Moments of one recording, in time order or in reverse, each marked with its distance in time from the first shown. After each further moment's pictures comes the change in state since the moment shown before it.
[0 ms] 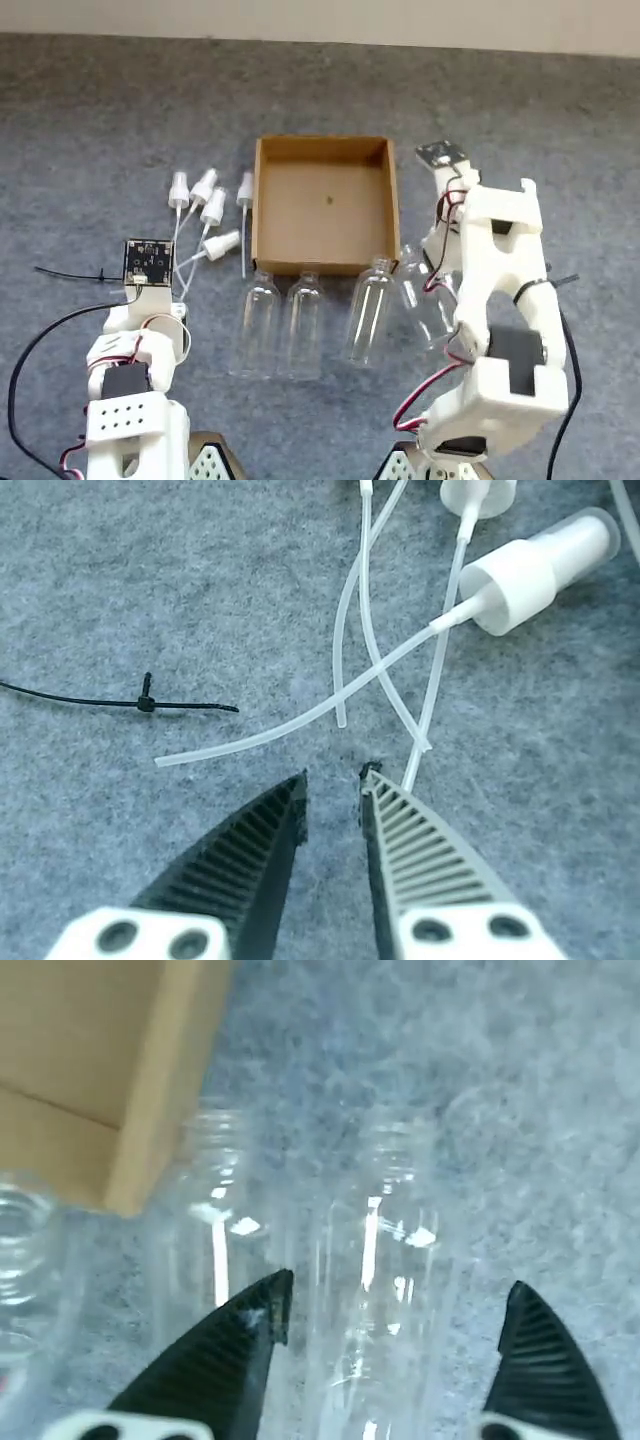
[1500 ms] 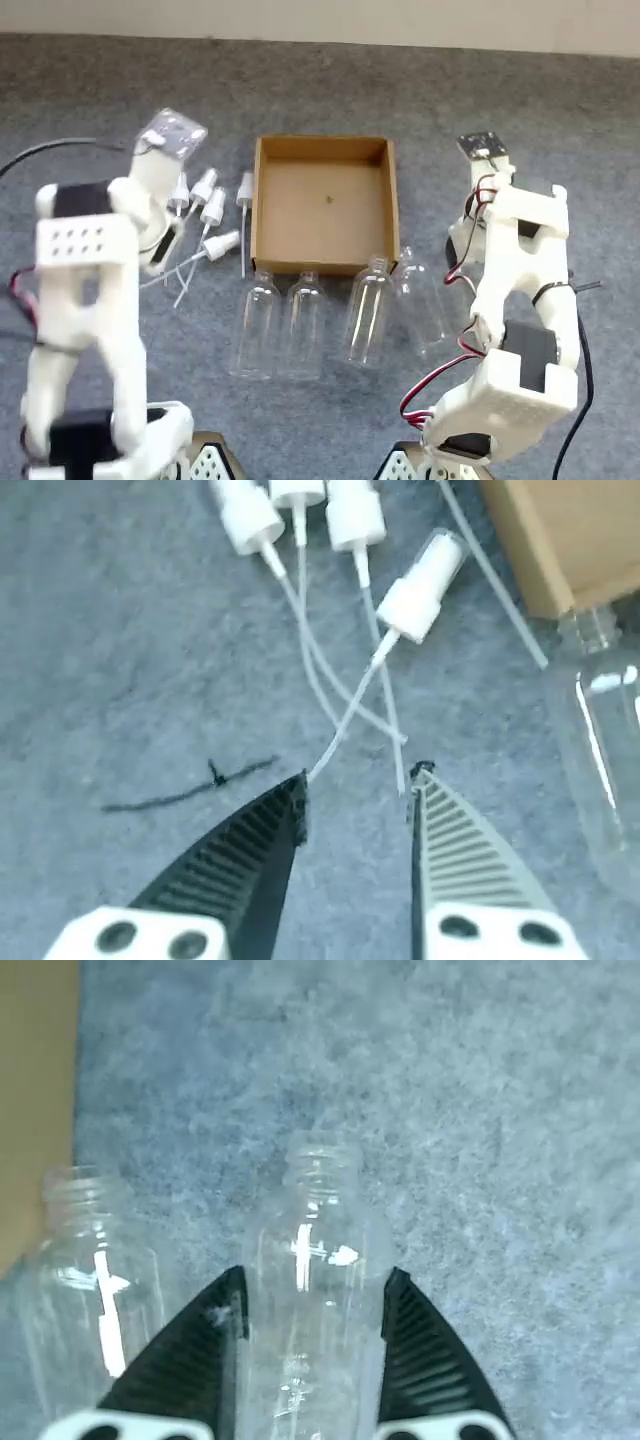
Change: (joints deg) left arm 4.8 56.4 -76.8 46.2 -20.7; right arm 6.9 1.6 -1.8 -6.7 -1.8
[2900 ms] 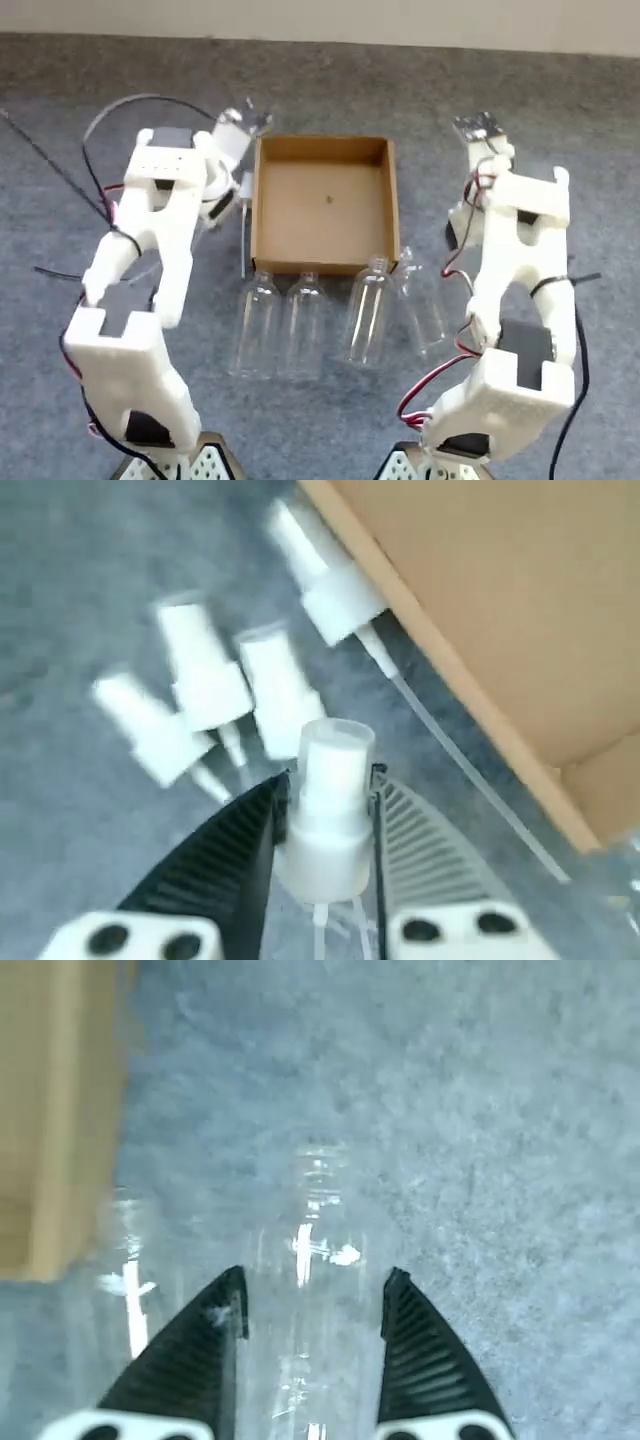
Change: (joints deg) left arm 9.5 37.7 -23.6 -10.0 -1.8; right arm -2.2 0.0 -8.8 5.5 1.5
